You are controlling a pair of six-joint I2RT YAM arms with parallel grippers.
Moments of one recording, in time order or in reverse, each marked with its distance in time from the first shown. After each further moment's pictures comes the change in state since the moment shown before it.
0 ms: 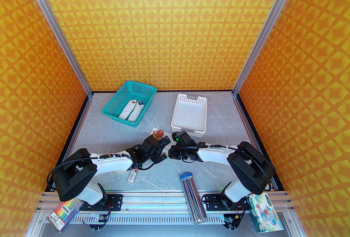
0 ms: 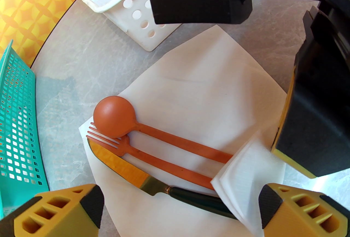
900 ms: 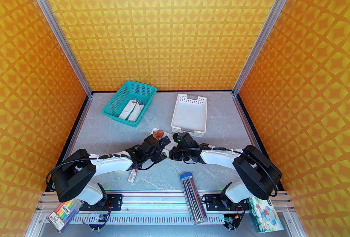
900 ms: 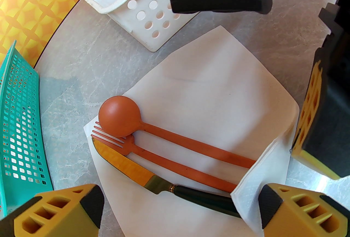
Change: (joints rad) left arm -0.007 -0.010 0.000 -0.006 -0.024 0.017; right arm 0.000 -0.059 -0.032 -0.005 -0.038 0.000
